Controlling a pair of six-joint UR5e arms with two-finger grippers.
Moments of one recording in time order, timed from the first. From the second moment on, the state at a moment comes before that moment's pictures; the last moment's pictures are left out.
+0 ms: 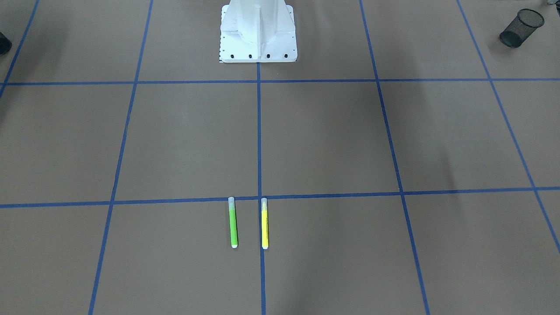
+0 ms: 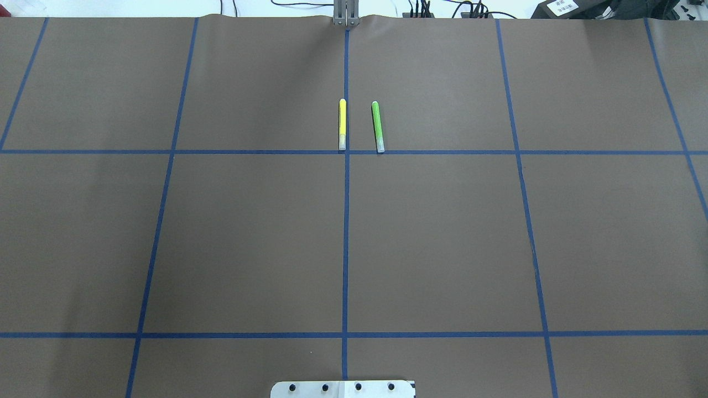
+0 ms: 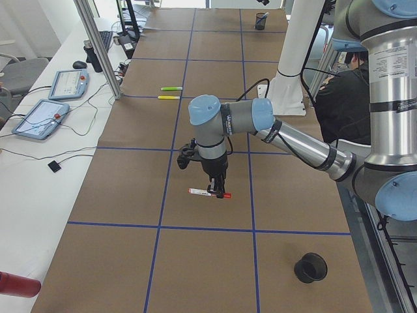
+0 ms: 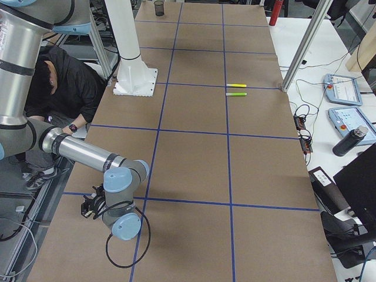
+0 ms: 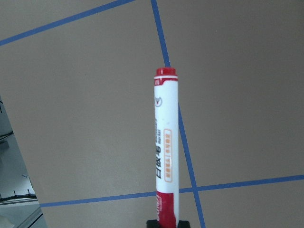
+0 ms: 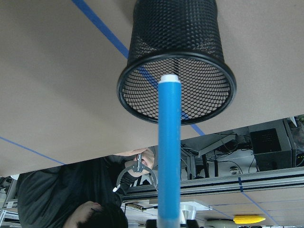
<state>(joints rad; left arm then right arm) -1.54 -1.43 -2.15 -0.98 -2.13 0.29 1.67 -1.95 1.63 -2.76 2.29 -0.64</state>
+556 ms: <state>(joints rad) -1.54 -1.43 -2.15 -0.96 -2.13 0.29 1.67 -1.91 1.62 -2.65 2.30 -0.63</state>
